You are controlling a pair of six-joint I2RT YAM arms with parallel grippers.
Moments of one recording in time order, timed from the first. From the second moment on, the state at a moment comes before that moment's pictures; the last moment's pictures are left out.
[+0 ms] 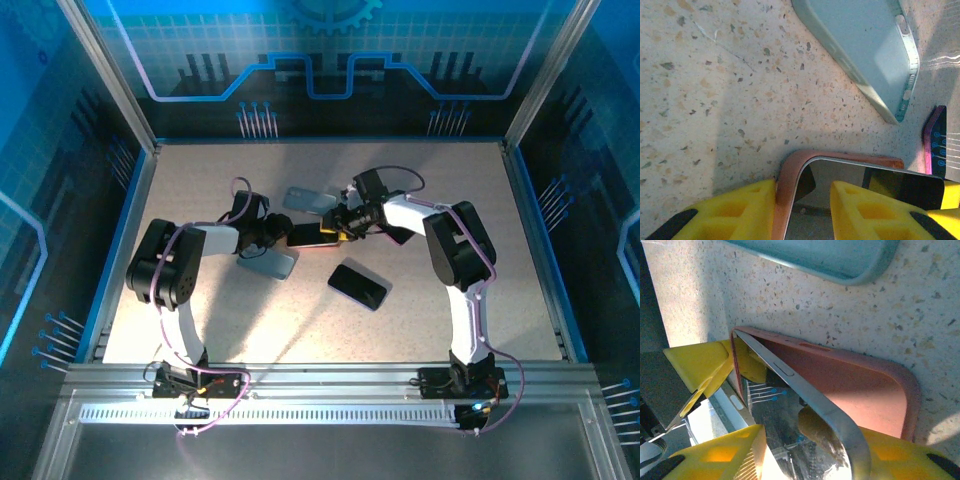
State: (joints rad) left arm -0.21 1.88 0.92 0.14 0.39 -0.83; right arm 0.43 2.13 1.43 -0.33 -0.65 0.67
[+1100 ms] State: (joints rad) left arm -0.21 1.88 0.89 0.21 0.41 -0.85; right arm 0.47 2.19 1.66 -0.64 -0.42 0.55
